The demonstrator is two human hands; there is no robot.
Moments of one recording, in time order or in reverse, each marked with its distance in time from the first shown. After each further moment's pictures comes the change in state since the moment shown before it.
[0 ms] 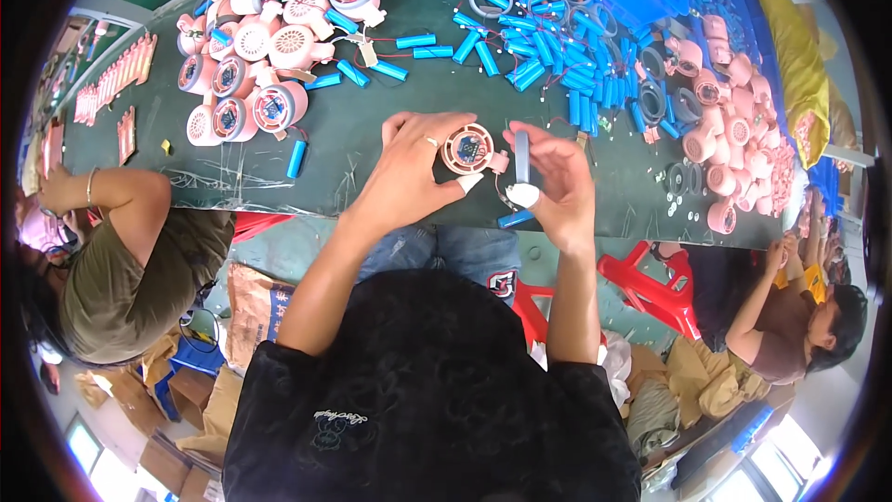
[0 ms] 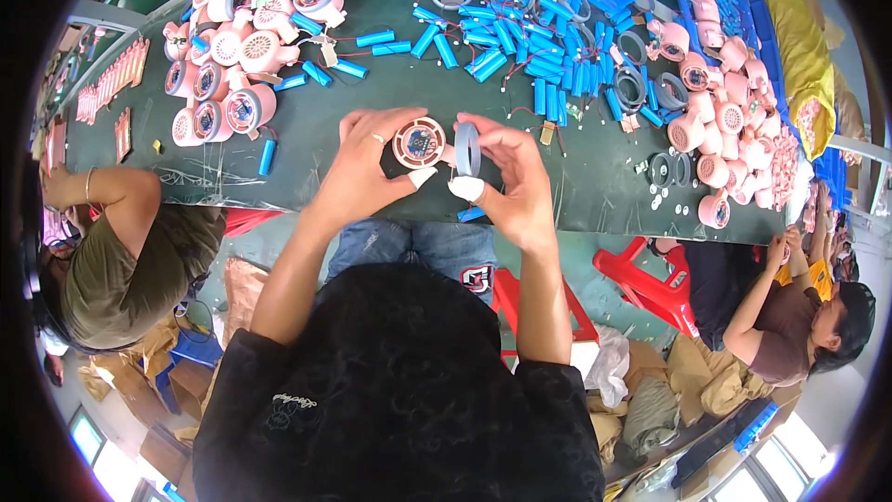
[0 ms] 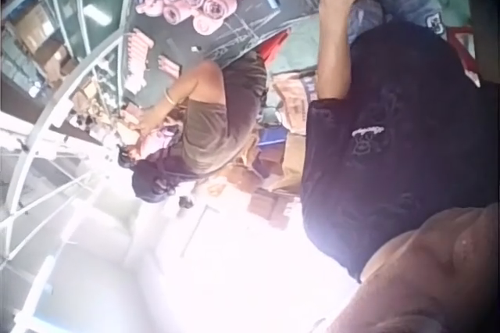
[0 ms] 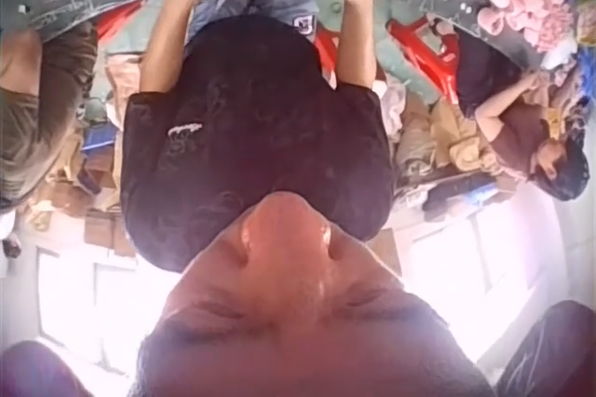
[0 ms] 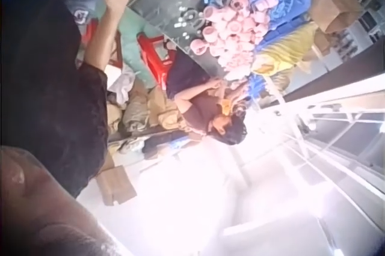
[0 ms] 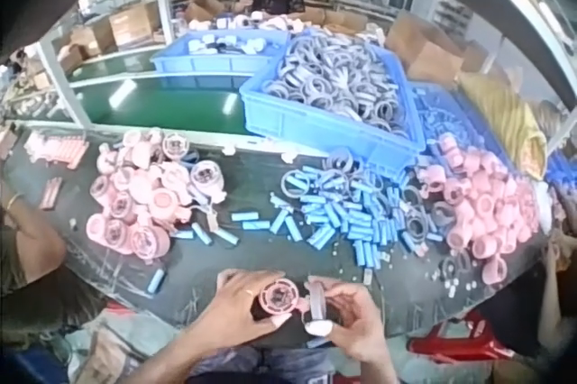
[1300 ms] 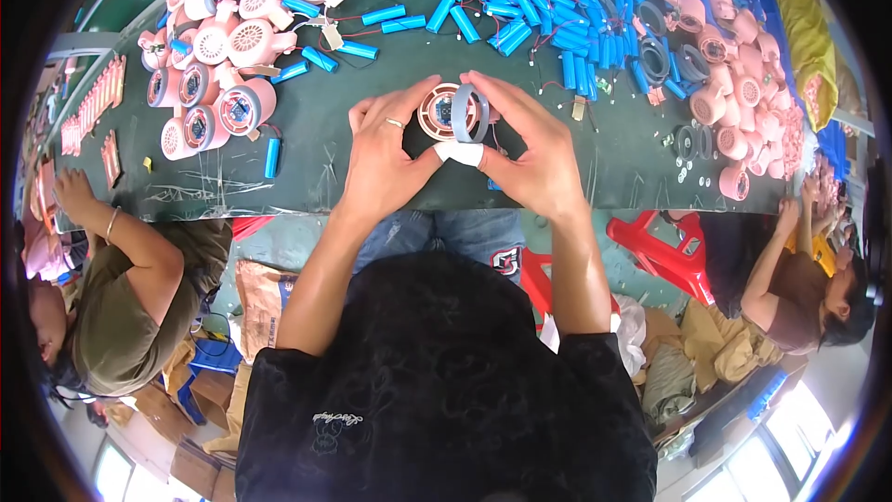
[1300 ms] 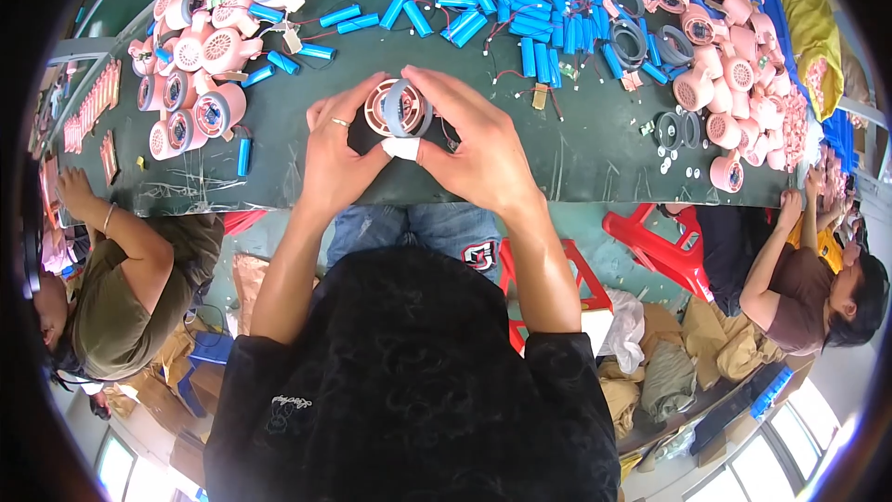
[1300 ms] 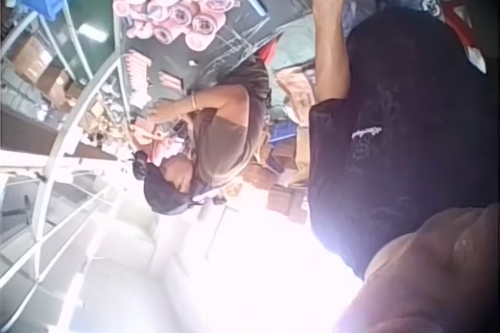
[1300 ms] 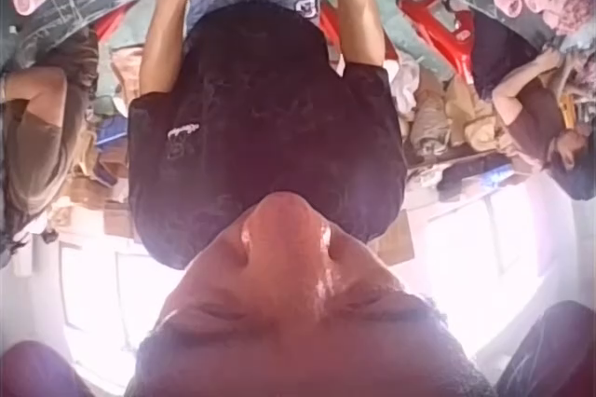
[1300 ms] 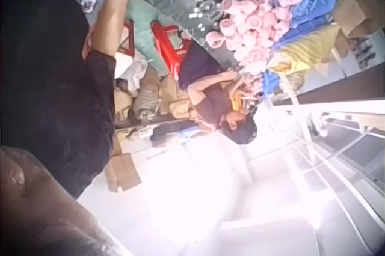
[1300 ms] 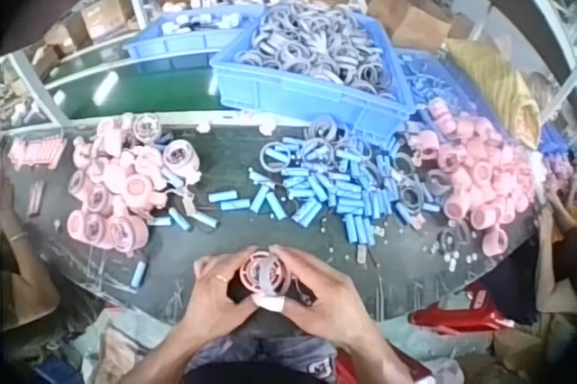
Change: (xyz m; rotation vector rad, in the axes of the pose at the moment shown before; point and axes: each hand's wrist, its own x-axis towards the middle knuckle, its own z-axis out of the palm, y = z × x) left_hand -0.001 -0.005 0.012 -0.002 0.079 -0.066; right_hand 0.030 -0.010 0.020 -0.626 -0.067 -0.057
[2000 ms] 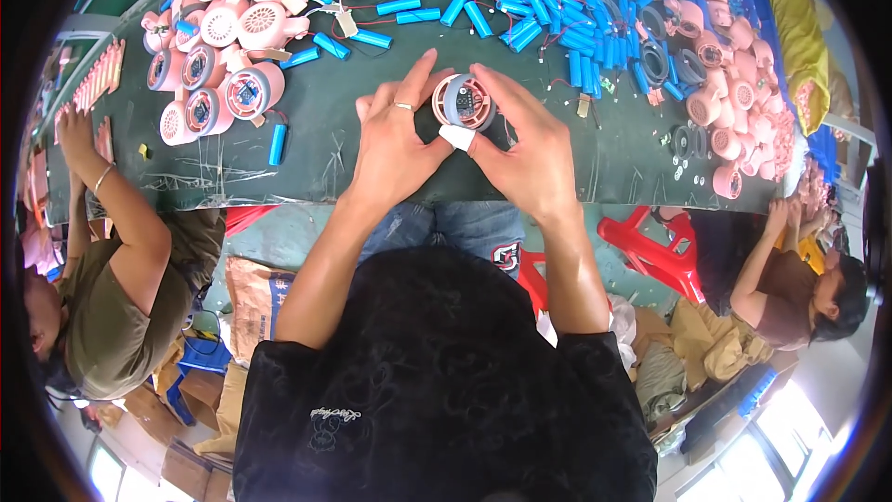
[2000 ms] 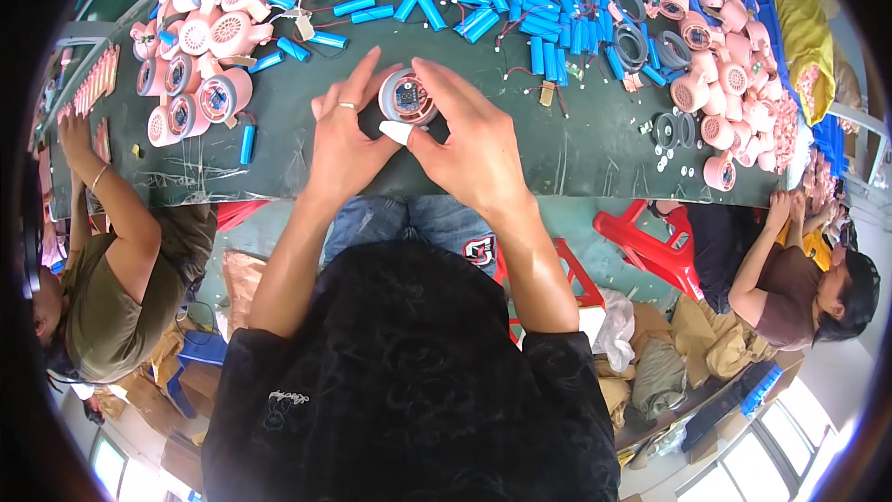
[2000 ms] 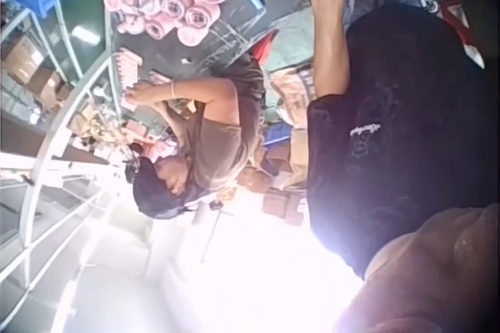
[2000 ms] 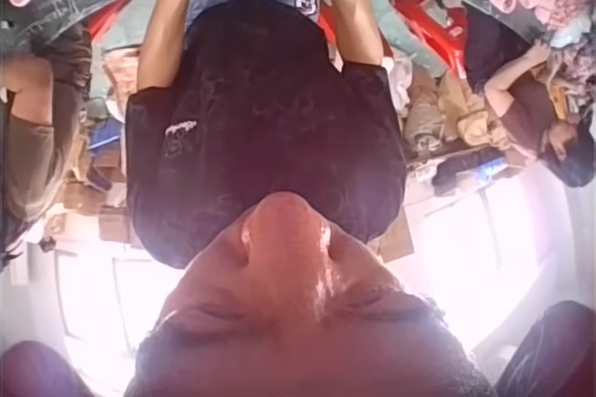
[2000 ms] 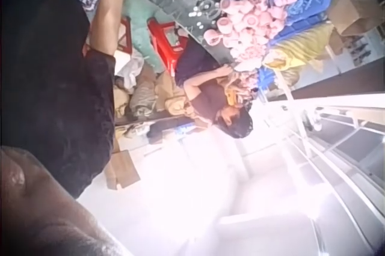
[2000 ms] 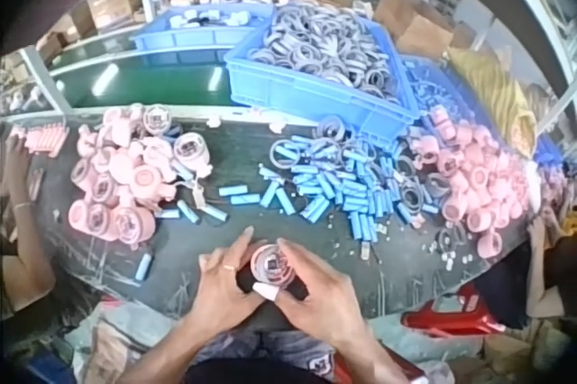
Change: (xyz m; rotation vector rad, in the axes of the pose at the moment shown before) left_hand -0.001 -0.002 0.001 0.024 0.047 -0.054; right_hand -0.001 -0.016 0.023 -0.237 0.092 0.030
